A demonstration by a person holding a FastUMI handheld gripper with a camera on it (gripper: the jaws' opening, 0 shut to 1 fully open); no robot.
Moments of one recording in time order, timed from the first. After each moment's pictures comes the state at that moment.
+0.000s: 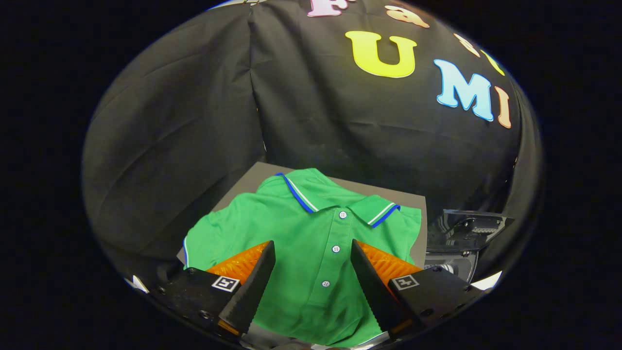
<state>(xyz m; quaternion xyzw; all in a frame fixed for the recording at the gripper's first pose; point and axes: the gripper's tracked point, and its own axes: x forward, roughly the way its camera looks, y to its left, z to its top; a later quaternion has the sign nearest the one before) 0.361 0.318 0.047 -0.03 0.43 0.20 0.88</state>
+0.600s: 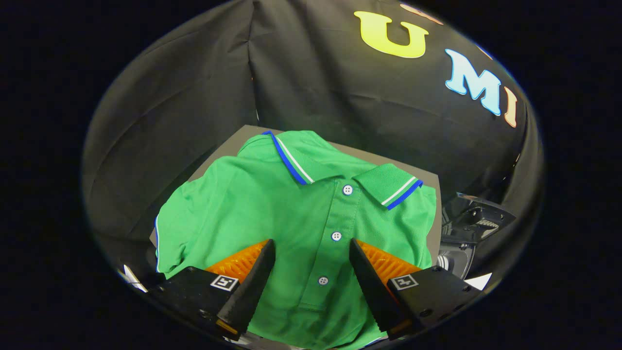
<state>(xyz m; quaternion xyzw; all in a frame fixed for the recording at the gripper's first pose) 0.352 0.314 0.009 -0.07 0.48 0.20 0.85</state>
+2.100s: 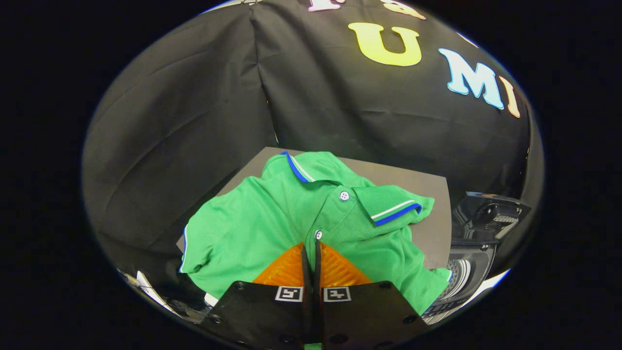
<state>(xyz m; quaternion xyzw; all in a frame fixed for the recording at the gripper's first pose) 0.344 0.314 0.045 0.01 0.41 0.25 0.88</state>
